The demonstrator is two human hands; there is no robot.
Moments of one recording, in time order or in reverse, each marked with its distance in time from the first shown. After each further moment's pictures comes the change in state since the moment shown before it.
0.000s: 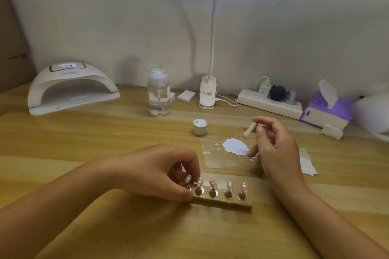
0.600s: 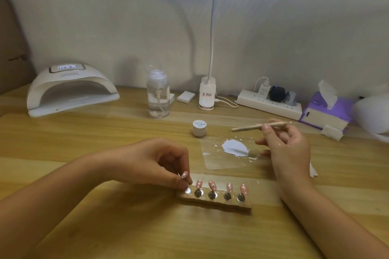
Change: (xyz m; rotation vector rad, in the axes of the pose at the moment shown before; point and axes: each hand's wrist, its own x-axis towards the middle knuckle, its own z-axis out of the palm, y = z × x) left_hand 0.001 -0.013 -0.012 -0.242 -0.030 0.022; right_hand 0.006 0.000 -0.005 0.244 0.202 0.173
